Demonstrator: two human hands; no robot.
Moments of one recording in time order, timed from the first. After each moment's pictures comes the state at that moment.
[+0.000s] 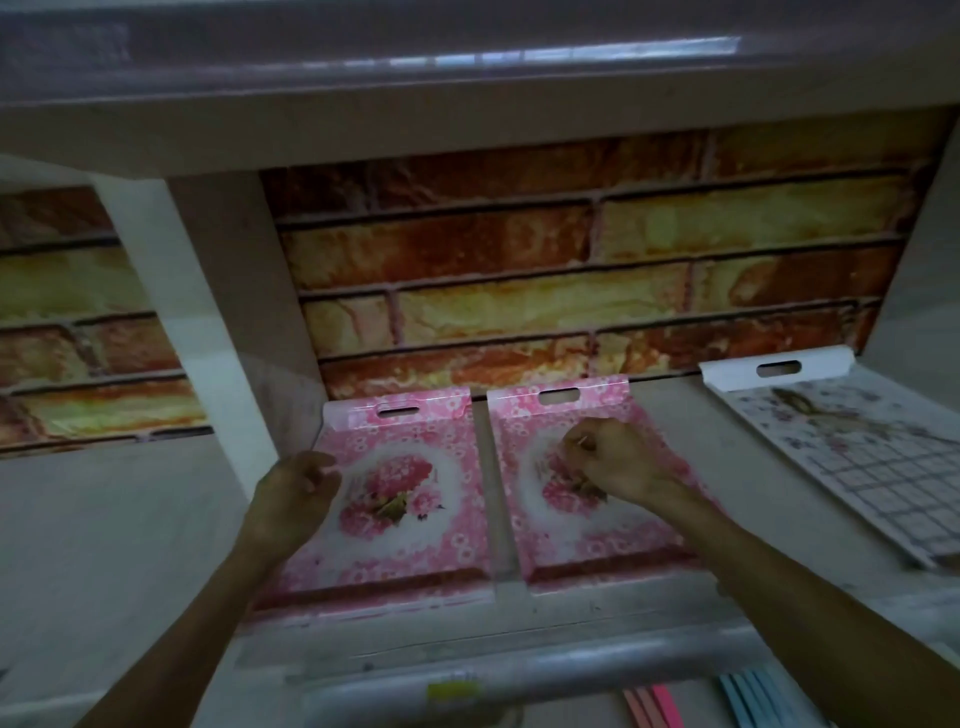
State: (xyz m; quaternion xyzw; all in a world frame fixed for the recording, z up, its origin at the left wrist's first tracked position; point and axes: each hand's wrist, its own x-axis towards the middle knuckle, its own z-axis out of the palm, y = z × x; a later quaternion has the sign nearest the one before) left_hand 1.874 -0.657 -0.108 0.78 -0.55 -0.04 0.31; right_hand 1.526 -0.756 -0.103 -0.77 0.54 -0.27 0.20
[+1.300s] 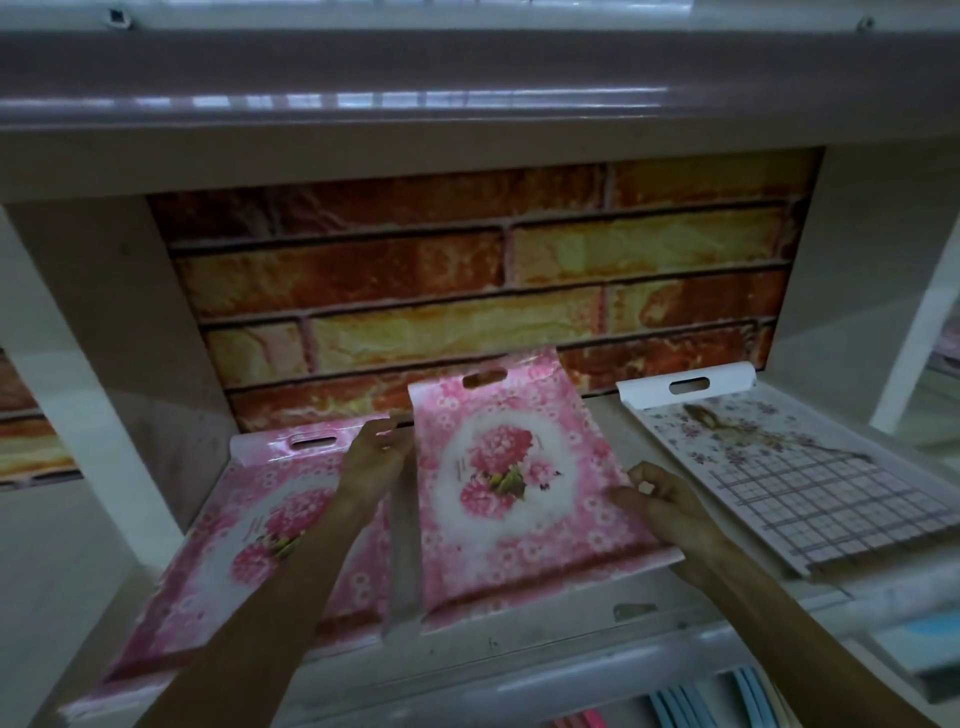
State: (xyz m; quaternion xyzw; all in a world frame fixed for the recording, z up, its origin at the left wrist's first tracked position) left_hand 1.720 -0.770 -0.103 0.64 -0.48 -0.38 0.46; right_hand 1.391 -0.729 -0.127 -0.47 0.50 -0.49 0.54
